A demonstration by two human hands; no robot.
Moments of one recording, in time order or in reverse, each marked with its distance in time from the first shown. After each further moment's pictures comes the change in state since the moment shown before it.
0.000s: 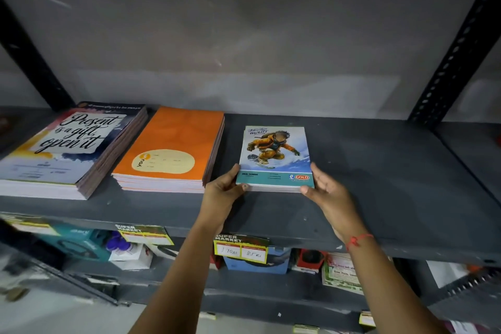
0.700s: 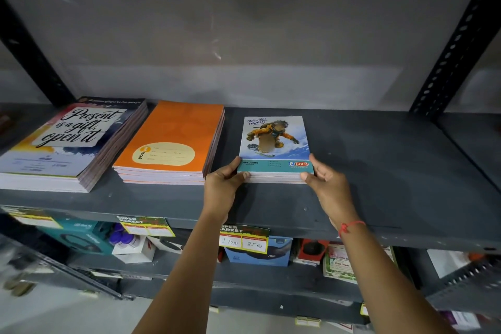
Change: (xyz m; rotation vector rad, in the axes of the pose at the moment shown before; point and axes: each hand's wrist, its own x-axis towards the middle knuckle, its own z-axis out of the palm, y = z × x) left_hand 0.004 -0.003 0.009 0.012 0.145 0.001; right_hand 0.004 0.004 0.007 -0.091 0.146 -0.013
